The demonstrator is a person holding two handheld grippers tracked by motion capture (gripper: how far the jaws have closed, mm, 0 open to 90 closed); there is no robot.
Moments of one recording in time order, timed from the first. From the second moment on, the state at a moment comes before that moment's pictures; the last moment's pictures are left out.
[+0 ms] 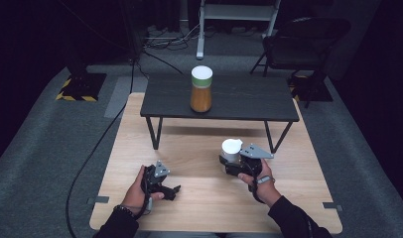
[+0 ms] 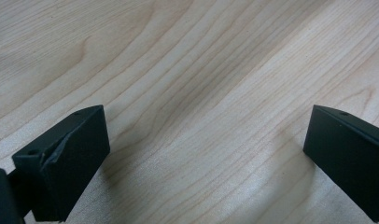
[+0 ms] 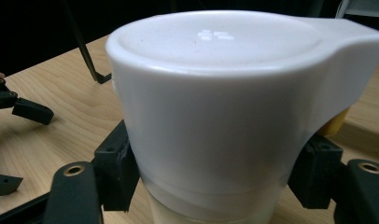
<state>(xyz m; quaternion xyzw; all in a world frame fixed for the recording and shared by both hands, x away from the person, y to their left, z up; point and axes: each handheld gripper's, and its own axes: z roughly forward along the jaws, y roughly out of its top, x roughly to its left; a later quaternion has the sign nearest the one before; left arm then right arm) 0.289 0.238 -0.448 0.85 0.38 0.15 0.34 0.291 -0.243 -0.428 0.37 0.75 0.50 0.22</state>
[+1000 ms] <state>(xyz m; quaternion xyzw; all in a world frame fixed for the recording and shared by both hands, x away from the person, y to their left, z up) 0.289 0.238 -0.448 0.85 0.38 0.15 0.34 0.261 -0.265 -0.357 0.38 0.72 0.50 0.29</state>
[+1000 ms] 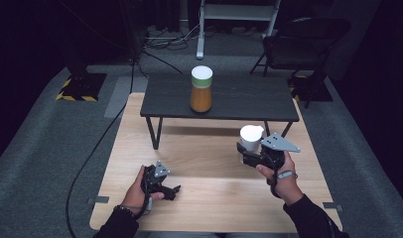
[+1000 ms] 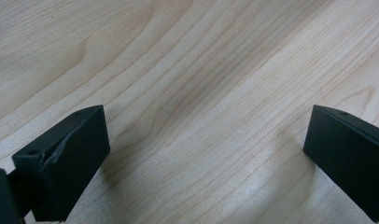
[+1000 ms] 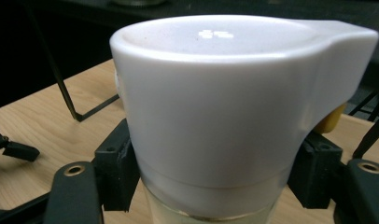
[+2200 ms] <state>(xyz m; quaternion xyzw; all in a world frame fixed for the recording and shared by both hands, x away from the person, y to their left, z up) 0.289 0.238 -0.448 0.85 0.38 0.15 0.34 0.282 -0.268 -0.274 0.39 0.69 0.50 0.34</state>
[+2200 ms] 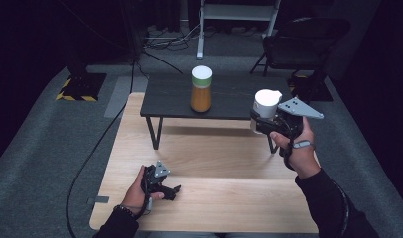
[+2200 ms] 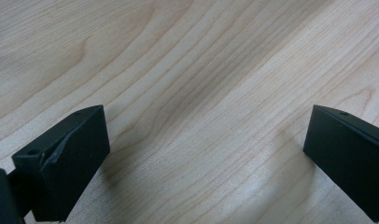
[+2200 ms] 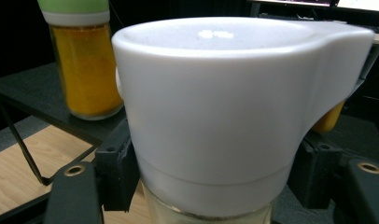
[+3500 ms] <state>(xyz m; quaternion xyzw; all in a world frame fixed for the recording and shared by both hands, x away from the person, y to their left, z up) 0.289 0.238 -0.448 0.85 0.38 0.15 0.34 0.360 -0.237 -0.273 0.43 0.64 0.51 0.37</state>
